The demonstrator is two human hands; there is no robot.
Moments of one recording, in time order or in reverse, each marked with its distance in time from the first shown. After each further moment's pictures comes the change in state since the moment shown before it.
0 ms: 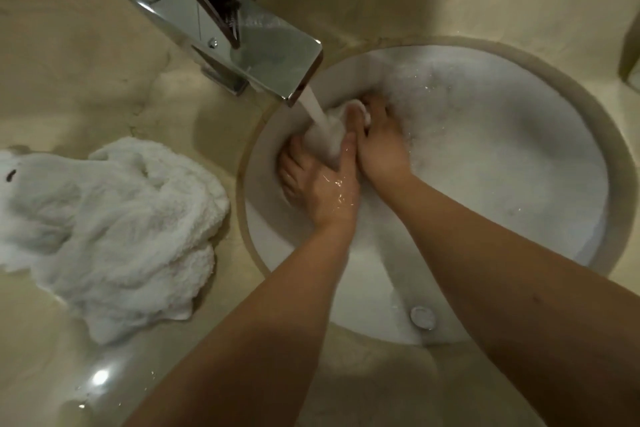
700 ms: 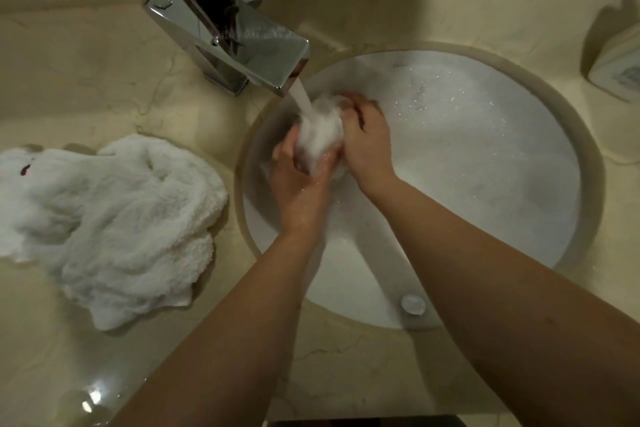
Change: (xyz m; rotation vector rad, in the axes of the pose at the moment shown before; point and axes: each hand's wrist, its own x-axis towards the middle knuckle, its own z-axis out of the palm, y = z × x) left_hand 0.003 -0.004 -0.057 -0.371 -0.309 0.042; right_hand -0.022 -0.029 -0.007 0.357 0.052 0.016
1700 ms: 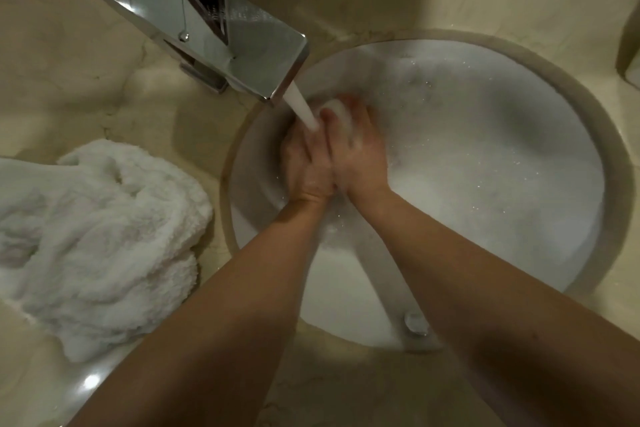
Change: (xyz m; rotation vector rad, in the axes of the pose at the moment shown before) left_hand 0.050 -0.021 0.045 -0.565 -0.074 -0.128; right_hand 0.001 0.026 0.018 -0.463 0.001 -0.209
